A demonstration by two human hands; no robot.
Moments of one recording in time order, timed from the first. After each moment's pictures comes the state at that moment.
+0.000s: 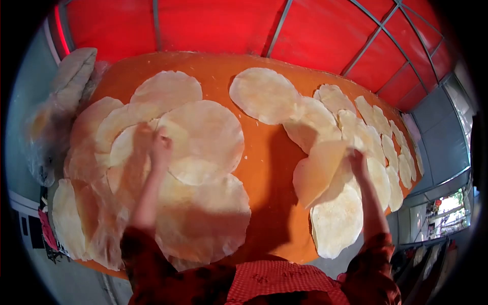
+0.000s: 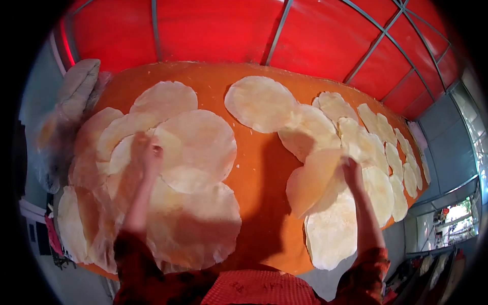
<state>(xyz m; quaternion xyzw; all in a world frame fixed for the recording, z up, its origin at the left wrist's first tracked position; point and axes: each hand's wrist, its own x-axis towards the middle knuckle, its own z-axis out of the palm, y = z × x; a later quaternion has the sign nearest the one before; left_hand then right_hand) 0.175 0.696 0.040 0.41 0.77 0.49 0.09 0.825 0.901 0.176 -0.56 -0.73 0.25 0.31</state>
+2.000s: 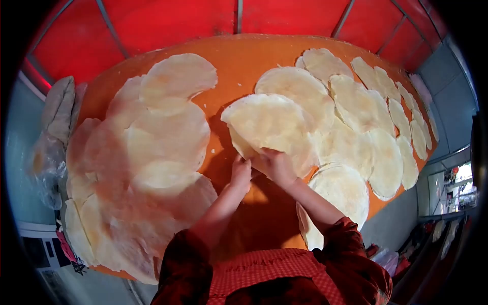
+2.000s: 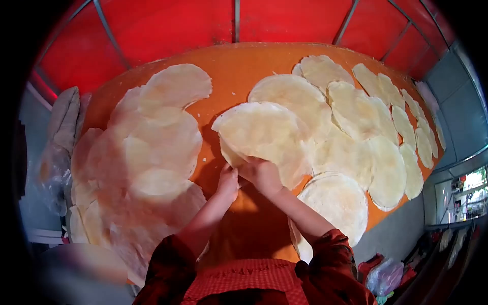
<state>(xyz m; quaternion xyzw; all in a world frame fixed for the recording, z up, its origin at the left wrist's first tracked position) 0.545 0.785 0.043 0.13 0.48 0.60 0.63 0.669 0.832 0.103 -0.41 -0.85 0.24 0.24</state>
